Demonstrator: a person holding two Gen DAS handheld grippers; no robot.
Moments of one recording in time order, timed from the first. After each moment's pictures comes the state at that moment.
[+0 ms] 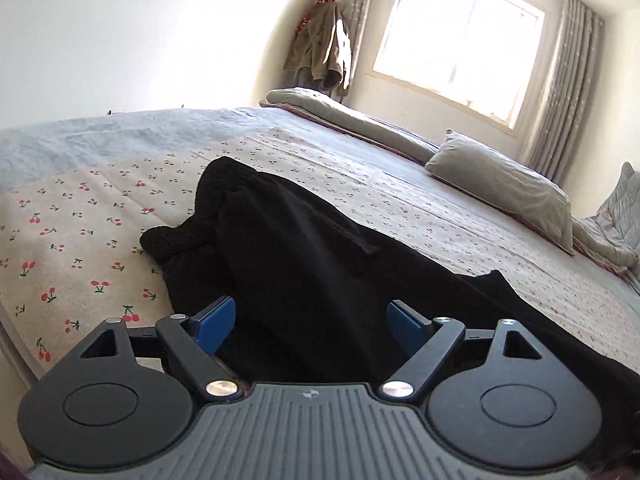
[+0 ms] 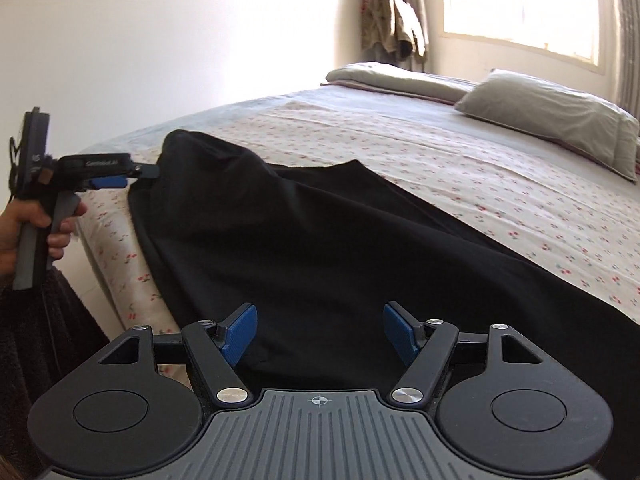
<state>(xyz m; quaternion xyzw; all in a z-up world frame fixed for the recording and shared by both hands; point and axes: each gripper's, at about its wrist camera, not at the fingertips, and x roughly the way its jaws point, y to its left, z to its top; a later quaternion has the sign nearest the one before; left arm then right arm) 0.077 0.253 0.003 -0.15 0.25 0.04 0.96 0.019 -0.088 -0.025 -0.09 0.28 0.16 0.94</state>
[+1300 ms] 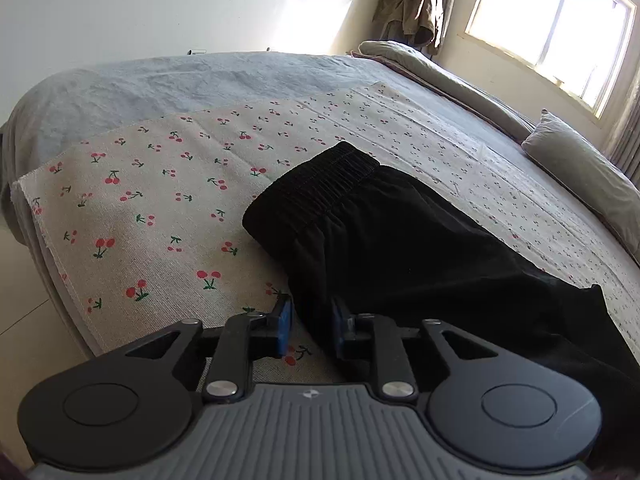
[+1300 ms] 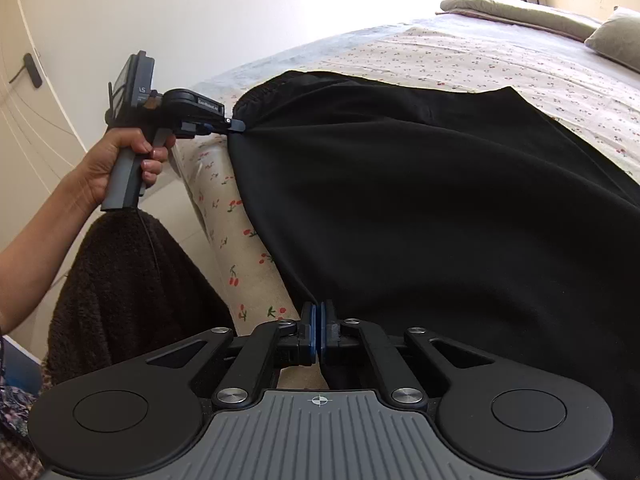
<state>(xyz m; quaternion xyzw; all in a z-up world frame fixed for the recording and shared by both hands) 0.082 0.291 0.006 -0.17 0.34 0.16 0.91 0.061 -0.068 -0.042 -0.01 0.40 0.31 0.87</state>
